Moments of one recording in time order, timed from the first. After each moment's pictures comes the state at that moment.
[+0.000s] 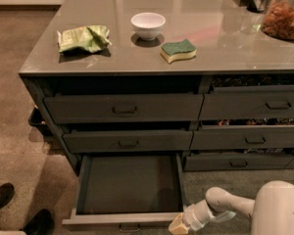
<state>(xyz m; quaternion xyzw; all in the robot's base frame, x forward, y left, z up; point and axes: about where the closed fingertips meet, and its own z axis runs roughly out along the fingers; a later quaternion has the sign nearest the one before) 0.401 -0.129 0.182 -0.49 0.78 0.38 0.14</state>
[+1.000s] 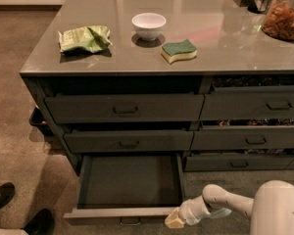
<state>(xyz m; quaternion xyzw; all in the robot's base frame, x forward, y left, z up) 0.426 -0.116 0.183 -0.49 0.78 0.36 0.17</state>
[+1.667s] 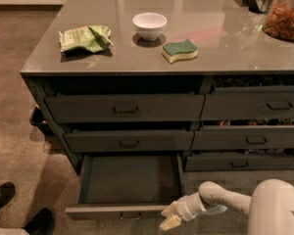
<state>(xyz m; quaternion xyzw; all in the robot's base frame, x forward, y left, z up) 0.450 -0.100 0.187 -0.49 0.77 0.36 0.19</state>
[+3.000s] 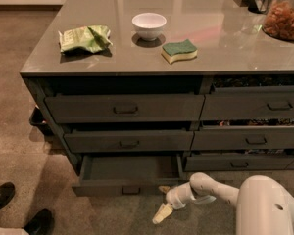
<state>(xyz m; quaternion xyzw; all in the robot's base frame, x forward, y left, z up) 0.505 -0.059 0.191 -0.51 0.75 0.36 0.24</state>
